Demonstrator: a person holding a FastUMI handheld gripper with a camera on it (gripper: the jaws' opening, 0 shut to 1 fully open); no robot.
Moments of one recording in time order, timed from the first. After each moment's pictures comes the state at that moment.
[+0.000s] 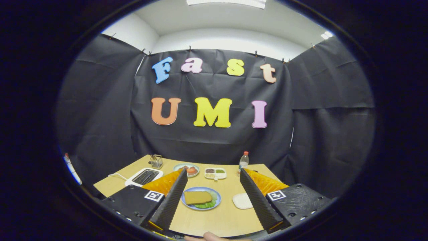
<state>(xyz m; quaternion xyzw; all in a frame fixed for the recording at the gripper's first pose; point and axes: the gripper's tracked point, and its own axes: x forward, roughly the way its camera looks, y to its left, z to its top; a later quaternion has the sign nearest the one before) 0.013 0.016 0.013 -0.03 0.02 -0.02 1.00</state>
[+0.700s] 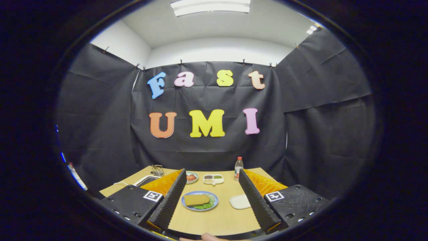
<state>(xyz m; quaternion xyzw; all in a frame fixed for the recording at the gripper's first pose) -0.026 -0.020 0.014 0.02 -0.01 -0.01 1.00</state>
